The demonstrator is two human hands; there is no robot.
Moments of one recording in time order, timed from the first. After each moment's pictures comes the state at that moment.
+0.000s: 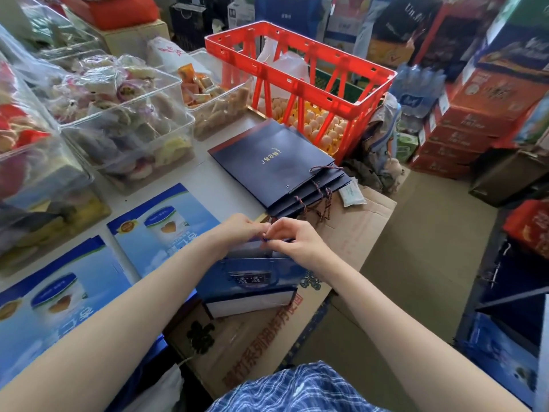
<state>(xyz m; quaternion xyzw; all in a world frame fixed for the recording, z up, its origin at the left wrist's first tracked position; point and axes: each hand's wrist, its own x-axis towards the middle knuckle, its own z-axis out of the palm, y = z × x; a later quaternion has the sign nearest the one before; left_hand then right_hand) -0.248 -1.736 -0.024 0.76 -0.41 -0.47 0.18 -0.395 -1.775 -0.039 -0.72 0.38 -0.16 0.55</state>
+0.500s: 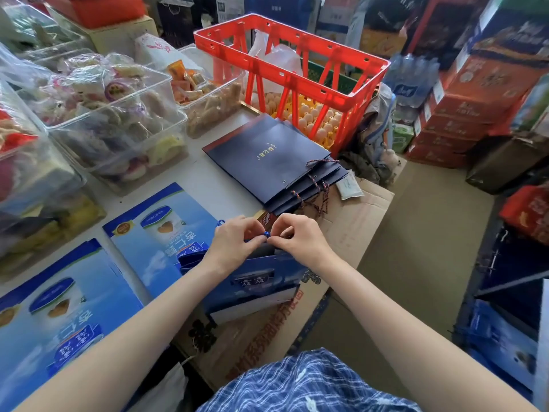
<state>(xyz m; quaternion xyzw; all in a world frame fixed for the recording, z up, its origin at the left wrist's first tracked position) -0.254 -1.714 -0.057 0.72 -0.57 -0.25 0.29 -0.398 -1.776 -0.048 -0.79 0.43 -0.17 0.40</state>
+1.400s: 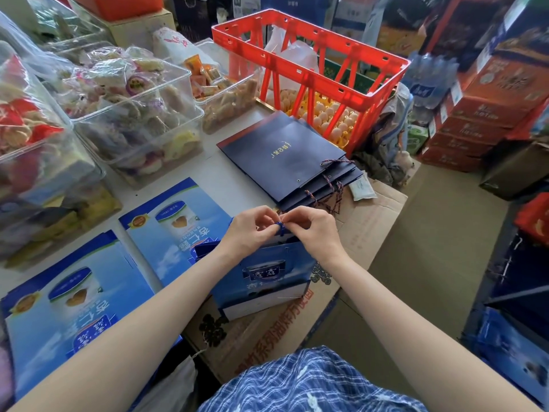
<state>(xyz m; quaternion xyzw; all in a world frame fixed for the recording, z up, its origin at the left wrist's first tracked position) -0.238 -1.725 -0.060 0.68 -0.53 -0.33 0.38 -0.383 -1.781 -0.053 -0.75 0.42 -0.28 0.42</state>
